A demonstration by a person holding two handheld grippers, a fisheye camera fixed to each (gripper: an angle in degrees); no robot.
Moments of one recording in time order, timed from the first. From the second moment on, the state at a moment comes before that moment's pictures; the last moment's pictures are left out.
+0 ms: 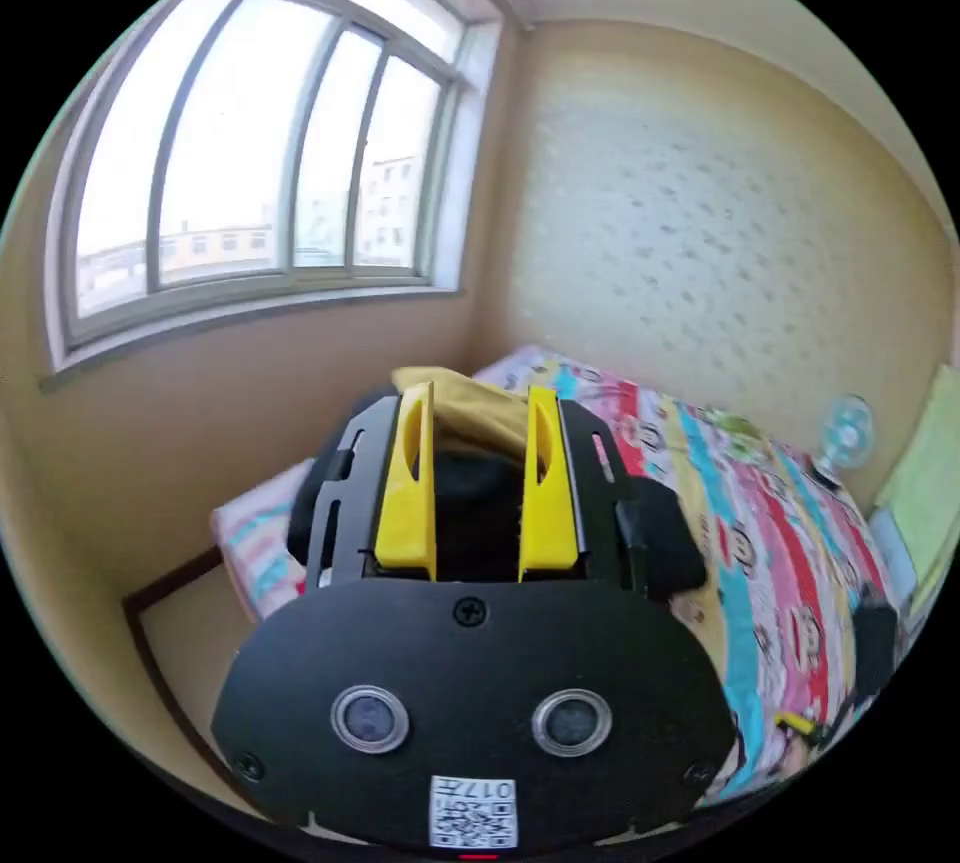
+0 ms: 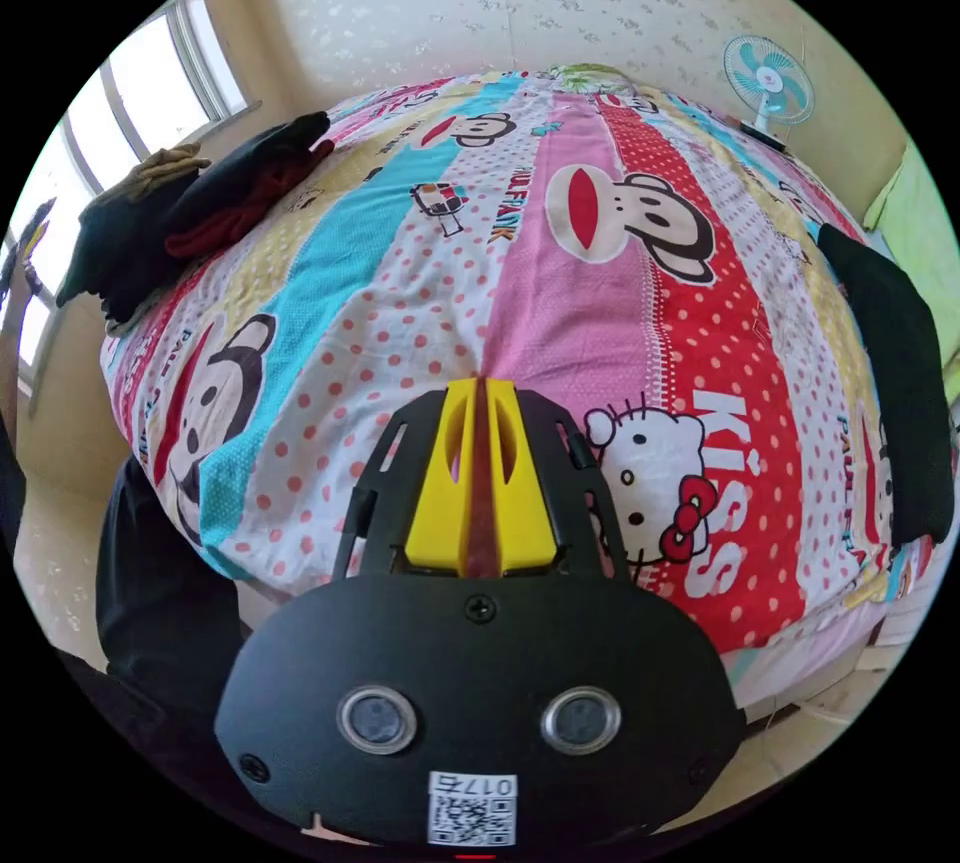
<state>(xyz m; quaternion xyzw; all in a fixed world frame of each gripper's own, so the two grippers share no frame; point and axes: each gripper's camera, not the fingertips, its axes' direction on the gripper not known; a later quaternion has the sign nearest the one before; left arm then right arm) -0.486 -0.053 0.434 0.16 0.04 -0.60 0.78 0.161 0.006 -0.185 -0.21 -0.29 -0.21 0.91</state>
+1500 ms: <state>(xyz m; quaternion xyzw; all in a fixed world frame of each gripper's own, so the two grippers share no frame) 0.089 -0.491 0.324 -0.01 0.59 0.03 0.81 0.462 -0.038 -0.304 -0.16 -0.40 0.09 0.90</state>
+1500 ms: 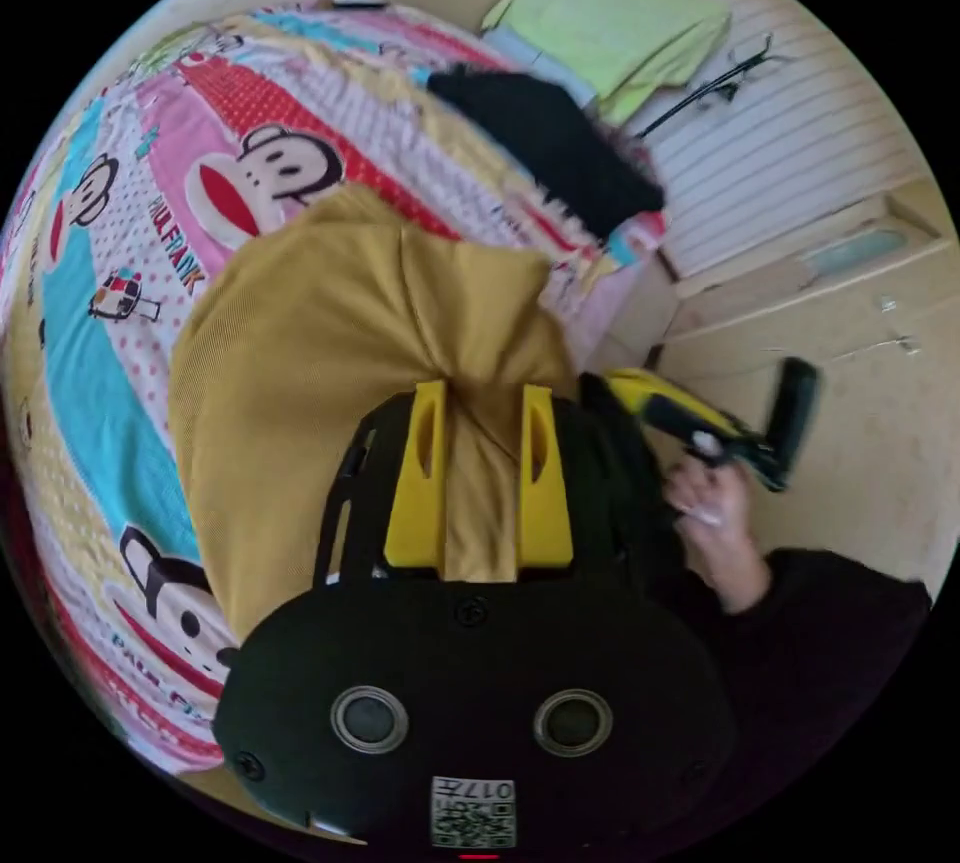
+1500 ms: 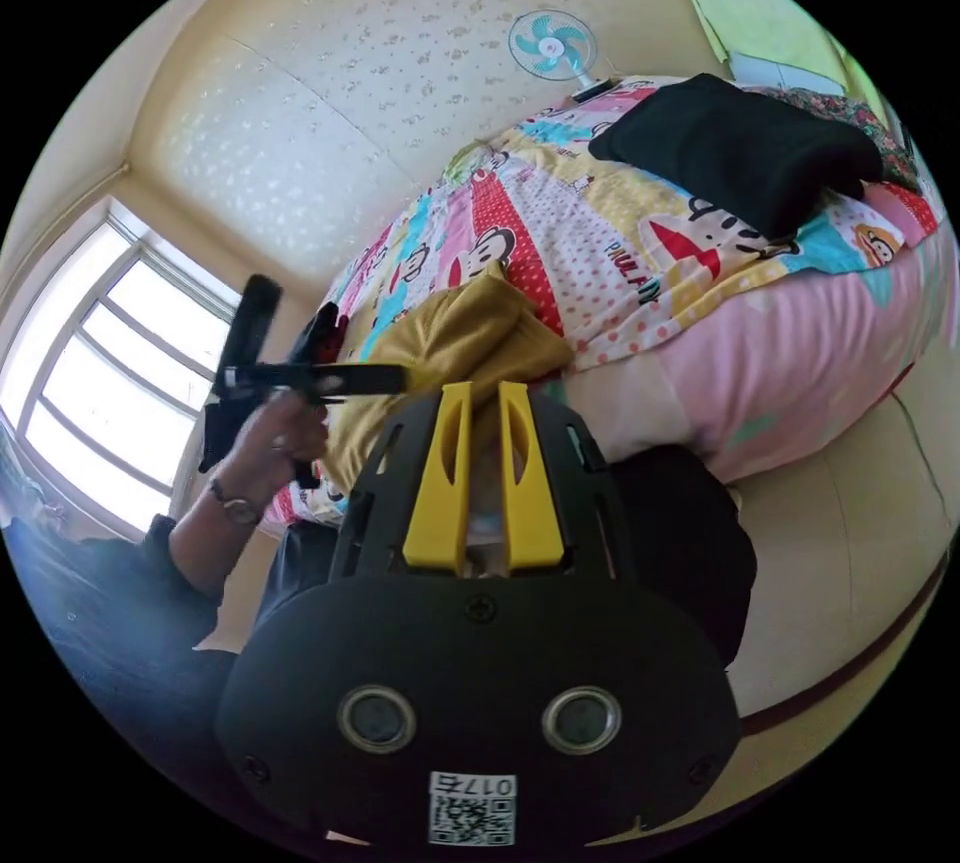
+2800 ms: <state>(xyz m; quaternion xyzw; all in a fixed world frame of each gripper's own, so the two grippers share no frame) -0.086 -0.429 0.572 -0.22 0.51 -0.12 0.82 0.361 -0.088 -0.376 -0.26 -0.63 -0.19 0.70</state>
